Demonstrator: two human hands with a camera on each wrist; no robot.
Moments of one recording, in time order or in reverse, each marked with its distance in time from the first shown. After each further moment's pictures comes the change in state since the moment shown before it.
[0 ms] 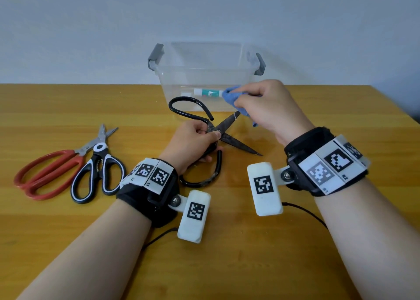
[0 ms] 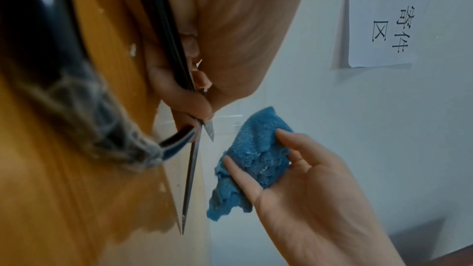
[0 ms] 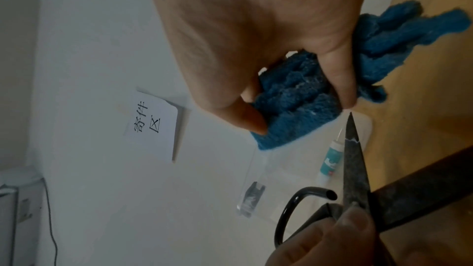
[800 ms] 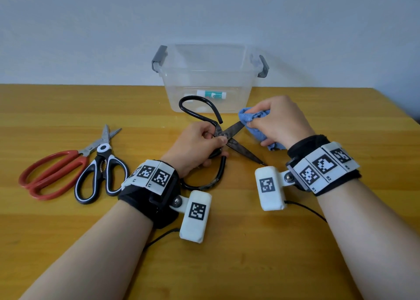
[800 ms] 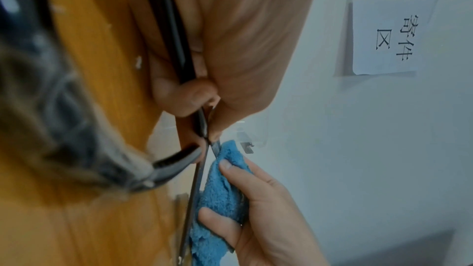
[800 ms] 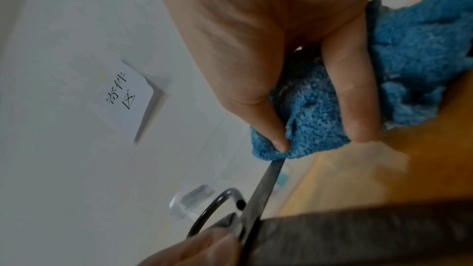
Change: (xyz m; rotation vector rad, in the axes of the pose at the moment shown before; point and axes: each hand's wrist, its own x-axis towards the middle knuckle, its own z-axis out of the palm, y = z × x) left_hand -0.002 -0.001 -0.003 0.050 -0.099 0.044; right_hand 0.006 0.031 -0.003 -0.294 0.022 0.198
